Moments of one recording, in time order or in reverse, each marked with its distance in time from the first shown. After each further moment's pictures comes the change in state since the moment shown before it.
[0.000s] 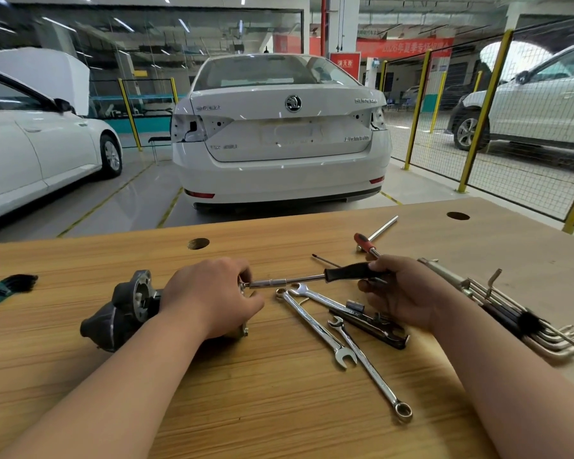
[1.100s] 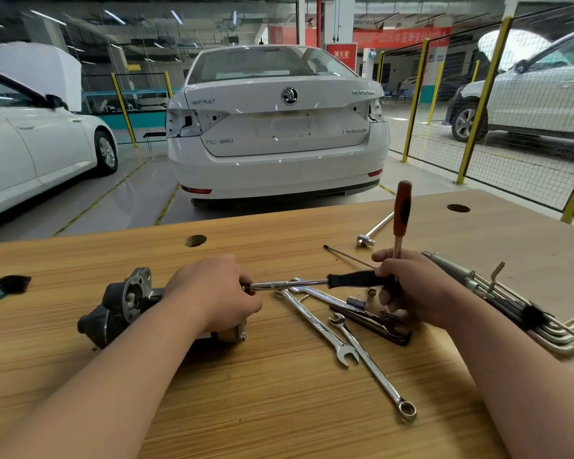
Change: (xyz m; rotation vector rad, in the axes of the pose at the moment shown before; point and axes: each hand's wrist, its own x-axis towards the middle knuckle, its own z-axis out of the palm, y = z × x) left_hand 0.011 0.002 -0.004 0.056 -0.231 -0.016; right_hand -0.004 -0.001 -0.010 -0.379 0.069 -0.146
